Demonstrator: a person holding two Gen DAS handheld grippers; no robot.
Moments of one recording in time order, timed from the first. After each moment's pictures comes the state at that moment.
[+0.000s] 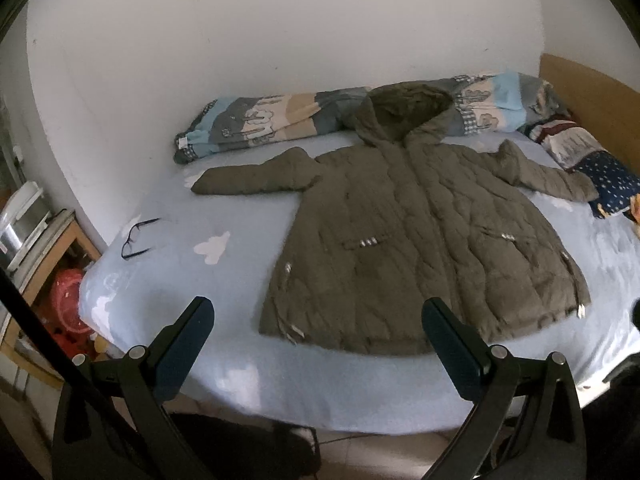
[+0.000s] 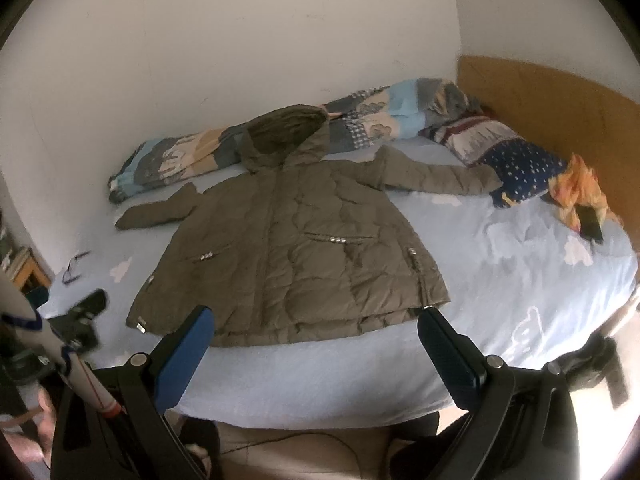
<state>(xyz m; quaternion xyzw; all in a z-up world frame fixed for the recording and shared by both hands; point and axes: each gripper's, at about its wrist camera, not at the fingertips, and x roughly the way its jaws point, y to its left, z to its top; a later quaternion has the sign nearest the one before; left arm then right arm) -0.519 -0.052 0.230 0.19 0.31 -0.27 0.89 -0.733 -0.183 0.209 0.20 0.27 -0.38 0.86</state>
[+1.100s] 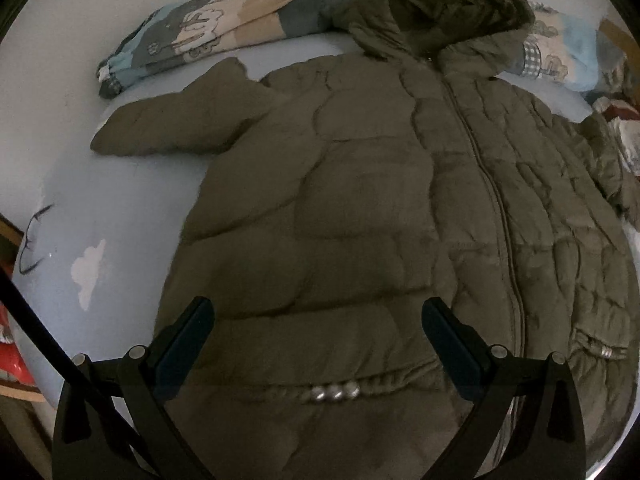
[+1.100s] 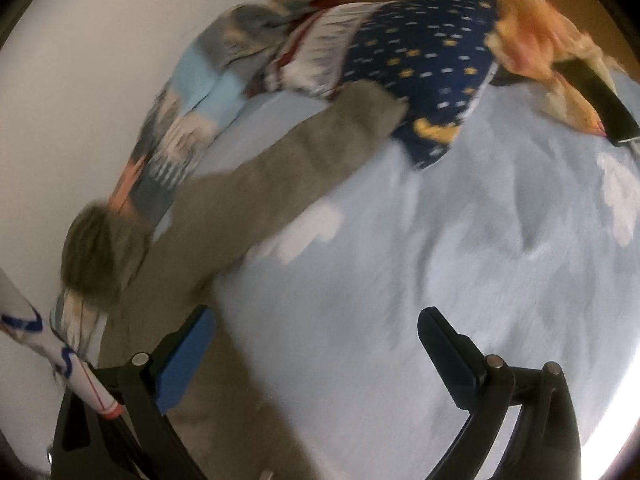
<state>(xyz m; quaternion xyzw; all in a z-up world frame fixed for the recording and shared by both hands) -0.313 -0.268 0.086 0.21 0.48 -0.25 0.82 -0.768 -0.612 0.089 0.48 0.20 -0.49 0.70</state>
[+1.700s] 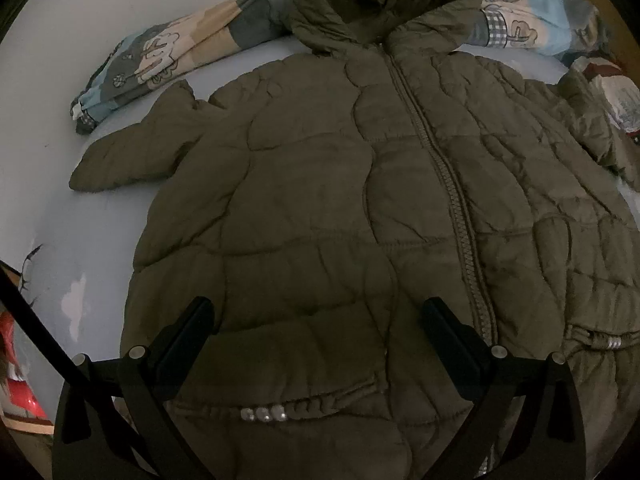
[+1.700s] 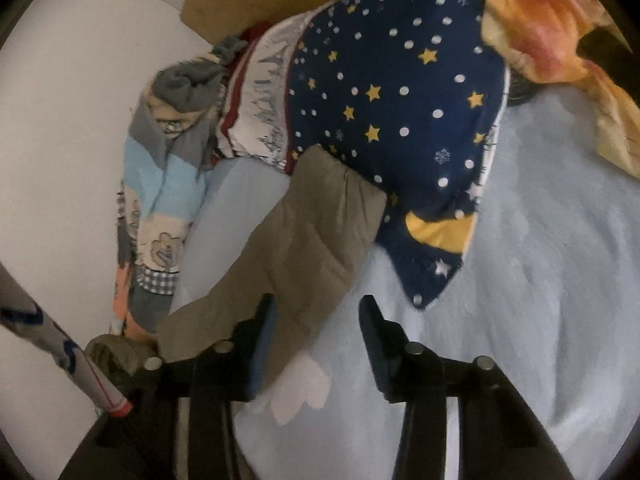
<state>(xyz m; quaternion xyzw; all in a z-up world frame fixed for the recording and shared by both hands) -0.327 -0.310 0.071 0.26 0.45 -0.28 0.81 -0.802 -0.766 0.068 0.56 0.12 -0.48 0.66</state>
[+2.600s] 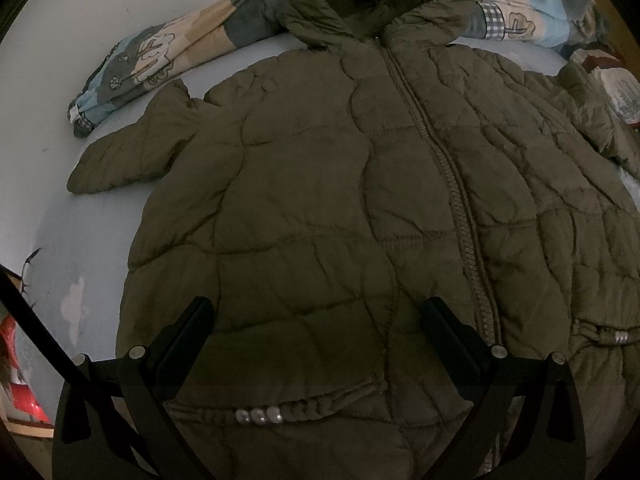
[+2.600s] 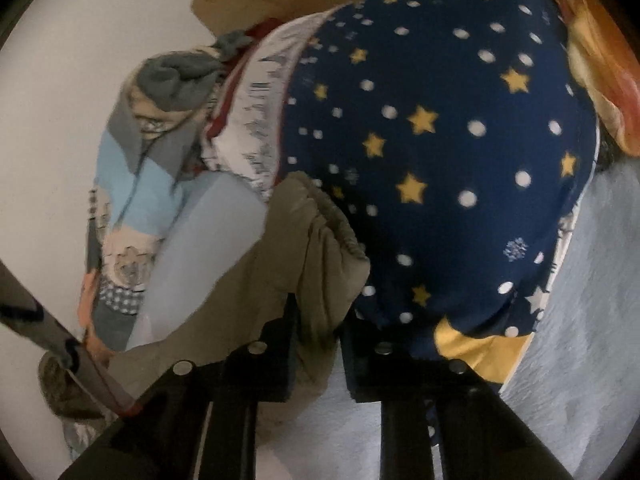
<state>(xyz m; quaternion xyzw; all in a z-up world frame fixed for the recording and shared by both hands) -0.324 -0.312 0.062 0.27 0.45 -0.28 0.80 -0.783 -0.833 0.044 0.50 0.14 -0.51 0.69</state>
